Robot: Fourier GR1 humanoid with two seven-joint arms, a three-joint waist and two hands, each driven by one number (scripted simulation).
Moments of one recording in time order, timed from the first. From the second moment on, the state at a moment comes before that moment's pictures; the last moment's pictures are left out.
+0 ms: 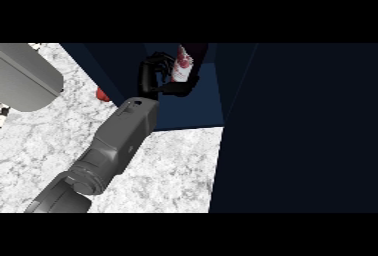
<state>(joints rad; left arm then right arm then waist) -1.13 0.02 -0.22 -0.09 0.53 0.55 -0.73 -0.62 -0.21 -0.03 -2.40 -0.18 -0.09 0.94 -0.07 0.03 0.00</state>
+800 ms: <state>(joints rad) -1.10 0.02 -0.14 -0.07 0.58 0.48 -0.71 -0.63 -0.19 -0.01 -2.40 -0.18 -0.09 0.93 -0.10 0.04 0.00</state>
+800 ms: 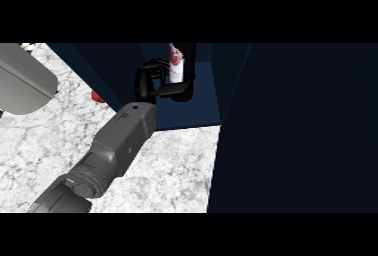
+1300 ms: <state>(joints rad) -1.01 0.00 -0.08 -0.08 0.65 0.34 -0.72 -0.65 -0.18 0.01 -2.40 -0.19 -0.10 0.94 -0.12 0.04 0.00</state>
